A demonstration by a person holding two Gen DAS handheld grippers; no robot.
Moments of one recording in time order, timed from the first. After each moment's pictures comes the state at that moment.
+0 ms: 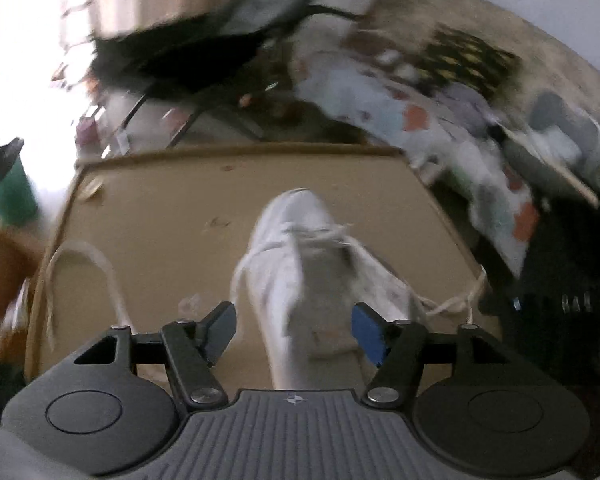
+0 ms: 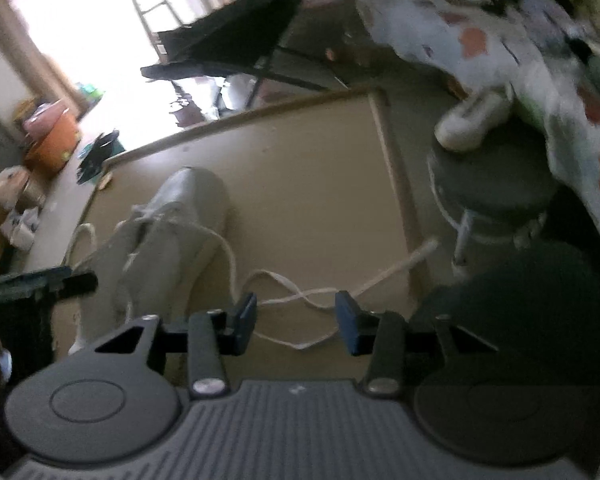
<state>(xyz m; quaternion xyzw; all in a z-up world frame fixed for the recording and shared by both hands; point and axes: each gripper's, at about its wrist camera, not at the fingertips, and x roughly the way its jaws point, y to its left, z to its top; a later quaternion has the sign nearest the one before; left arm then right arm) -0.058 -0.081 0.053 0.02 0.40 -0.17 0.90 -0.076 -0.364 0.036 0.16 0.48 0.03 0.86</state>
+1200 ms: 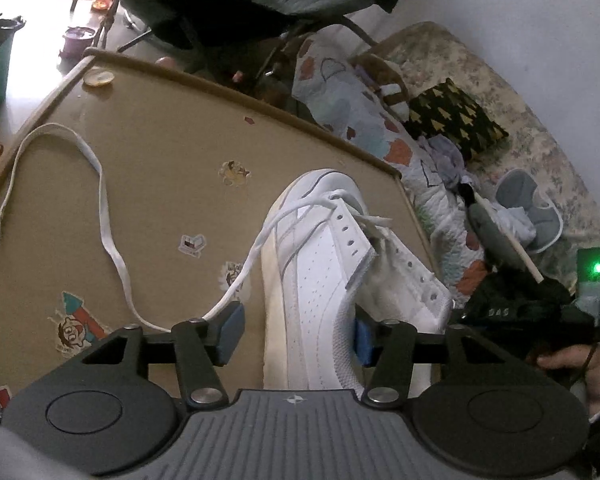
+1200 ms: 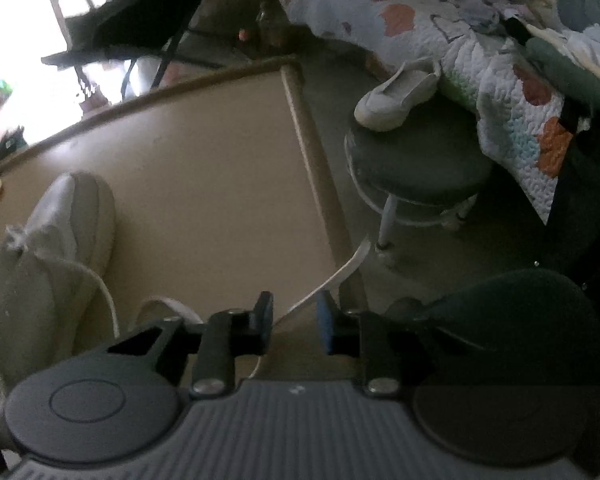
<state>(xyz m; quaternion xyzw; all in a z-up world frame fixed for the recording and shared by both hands) -0.054 -0.001 -0.017 -0.22 0.40 -0.20 0.87 -0.038 -0.361 -0.001 0.10 0.52 -0.09 0.84</state>
